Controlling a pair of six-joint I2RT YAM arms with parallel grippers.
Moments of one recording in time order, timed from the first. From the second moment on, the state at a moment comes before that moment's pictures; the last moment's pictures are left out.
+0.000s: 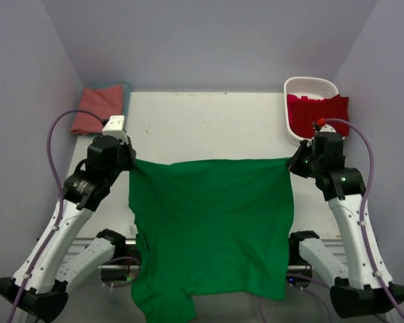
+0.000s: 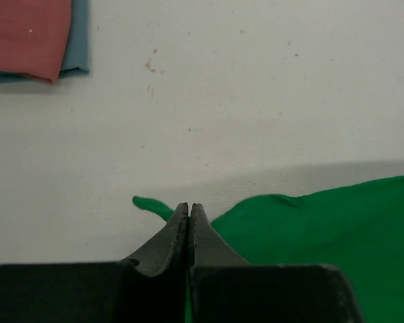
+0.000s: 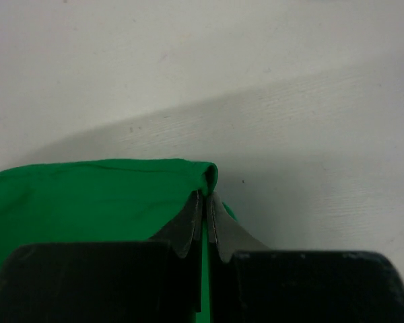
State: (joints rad) left arm -0.38 0.80 1.00 -0.67 -0.21 -0.28; right arm 0.10 0.86 1.10 -0.94 0.00 0.46
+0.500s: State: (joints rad) left arm -0.32 1.20 0.93 -0.48 -0.36 -0.28; right arm 0.12 1.33 1.00 -0.62 0.12 0.45
